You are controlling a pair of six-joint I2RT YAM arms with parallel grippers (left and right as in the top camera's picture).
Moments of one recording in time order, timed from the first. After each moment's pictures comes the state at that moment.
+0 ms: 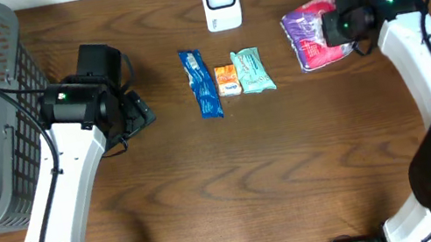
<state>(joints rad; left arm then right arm) -0.19 1.49 1.41 -1.28 -0.14 -0.69 0.05 1.80 1.55 -0.78 0.07 -0.03</state>
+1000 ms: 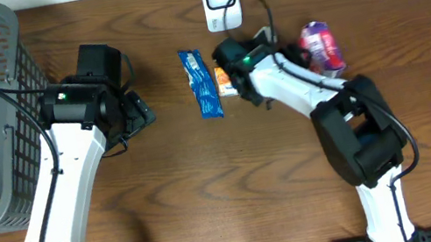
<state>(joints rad) -0.19 1.49 1.41 -1.28 -0.14 -0.69 0.54 2.17 1.56 -0.86 0.96 0.18</state>
